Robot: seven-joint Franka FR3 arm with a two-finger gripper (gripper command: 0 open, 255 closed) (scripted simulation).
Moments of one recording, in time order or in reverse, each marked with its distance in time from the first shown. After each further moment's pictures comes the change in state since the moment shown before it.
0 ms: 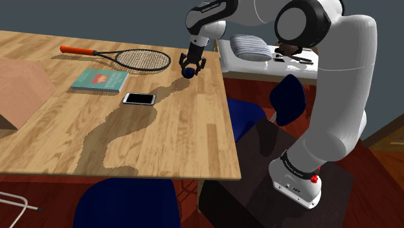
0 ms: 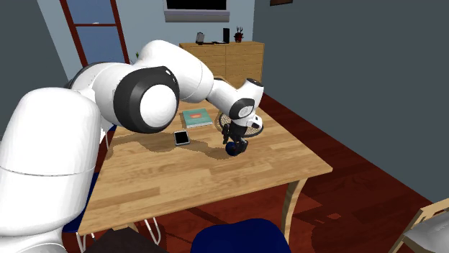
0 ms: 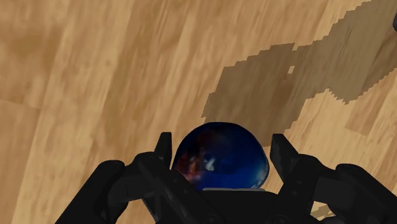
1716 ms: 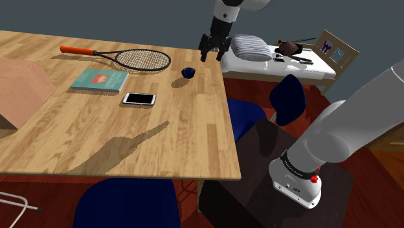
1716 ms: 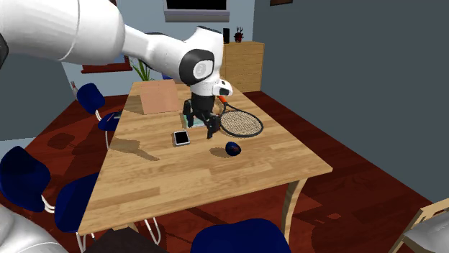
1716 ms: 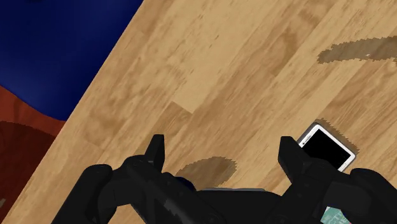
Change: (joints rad) arm 0.059 -0.698 0.028 -0.510 -0.154 -0.108 -0.098
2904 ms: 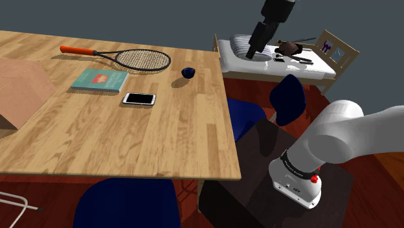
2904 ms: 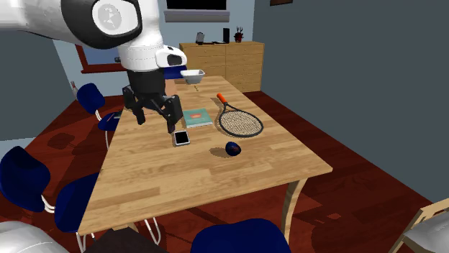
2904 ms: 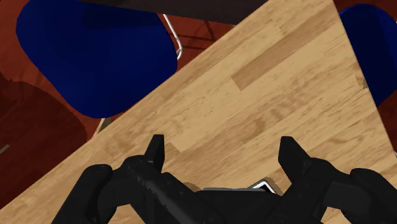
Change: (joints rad) arm 0.038 -0.623 0.009 -0.242 -0.107 -0.310 -0.151
